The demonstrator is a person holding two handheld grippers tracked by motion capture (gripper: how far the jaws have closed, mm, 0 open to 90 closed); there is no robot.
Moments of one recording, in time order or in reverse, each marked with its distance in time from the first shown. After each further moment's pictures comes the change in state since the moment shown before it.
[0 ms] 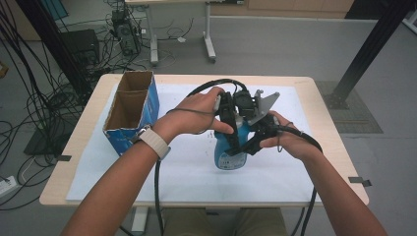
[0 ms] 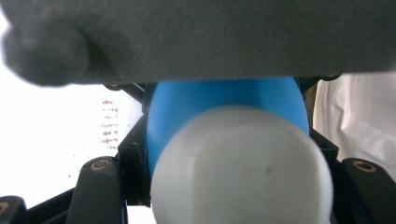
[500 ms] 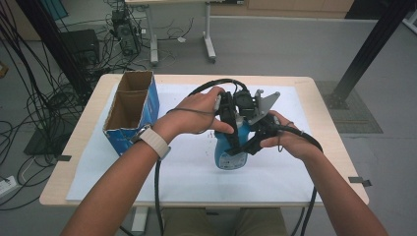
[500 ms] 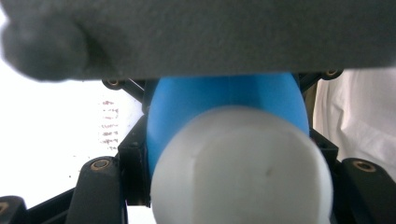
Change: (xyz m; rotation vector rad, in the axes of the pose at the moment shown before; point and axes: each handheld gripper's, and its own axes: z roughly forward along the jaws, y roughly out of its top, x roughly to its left) left arm 0.000 0.001 -0.001 0.000 -0.001 -0.001; right arm 0.000 0.000 -0.001 0.000 0.001 0.001
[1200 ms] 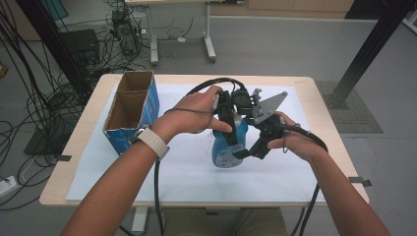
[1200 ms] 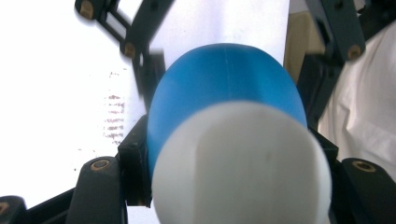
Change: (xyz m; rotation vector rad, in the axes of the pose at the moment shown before) left arm 0.002 -0.006 -0.002 0.003 0.023 -0.020; right arm 0.006 -0.007 -0.015 0.001 -0.030 0.036
